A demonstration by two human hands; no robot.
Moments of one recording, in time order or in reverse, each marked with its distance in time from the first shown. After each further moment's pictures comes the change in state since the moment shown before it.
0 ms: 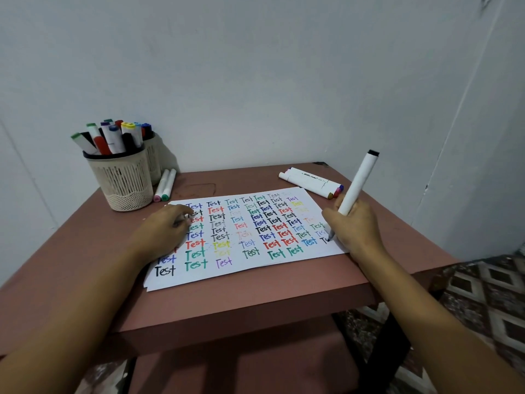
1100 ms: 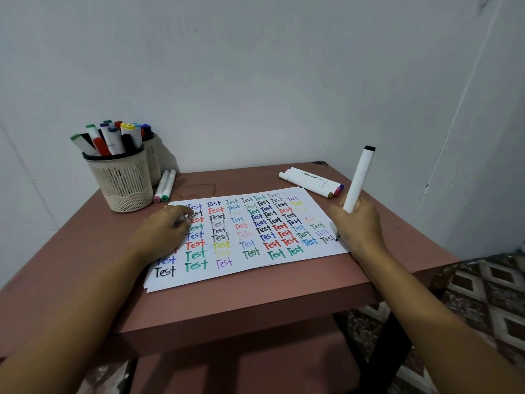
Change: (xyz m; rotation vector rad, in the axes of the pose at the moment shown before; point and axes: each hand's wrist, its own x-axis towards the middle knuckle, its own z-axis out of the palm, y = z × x) left_hand 0.000 0.001 0.000 0.003 0.000 0.007; right_hand 0.006 0.006 0.000 0.002 0.046 0.050
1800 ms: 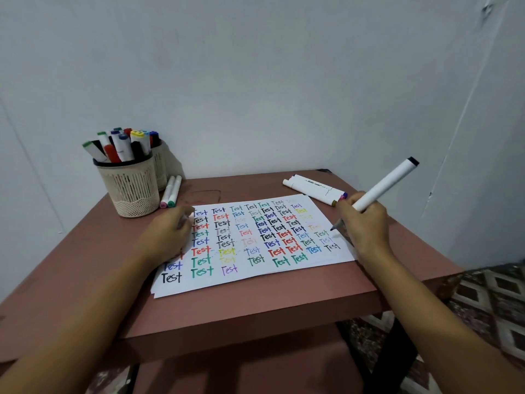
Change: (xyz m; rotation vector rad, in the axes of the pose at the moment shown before) left_hand -0.003 0.007 -0.001 -0.070 0.086 -0.062; right_hand 0.006 -0.002 0.000 0.255 0.053 0.008
